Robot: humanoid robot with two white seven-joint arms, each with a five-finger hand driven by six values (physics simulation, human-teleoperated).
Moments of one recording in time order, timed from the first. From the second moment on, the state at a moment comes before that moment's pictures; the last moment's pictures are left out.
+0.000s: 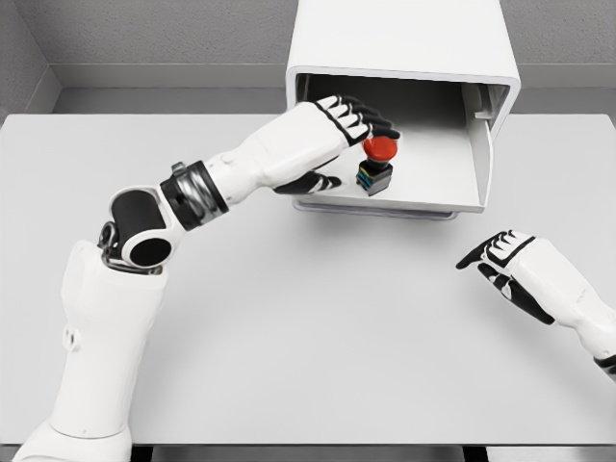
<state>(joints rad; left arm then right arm) -0.45 0.00 -0.17 -1.69 -0.77 -0.61 -0.61 0.25 -0.68 0.02 -1.76 0.51 -0.61 -0.08</state>
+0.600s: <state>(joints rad) 0.01 0.32 0.35 -1.65 -0.16 -0.61 -0.61 0.17 -0.68 0.03 -1.76 0.50 -0.61 -0.07</state>
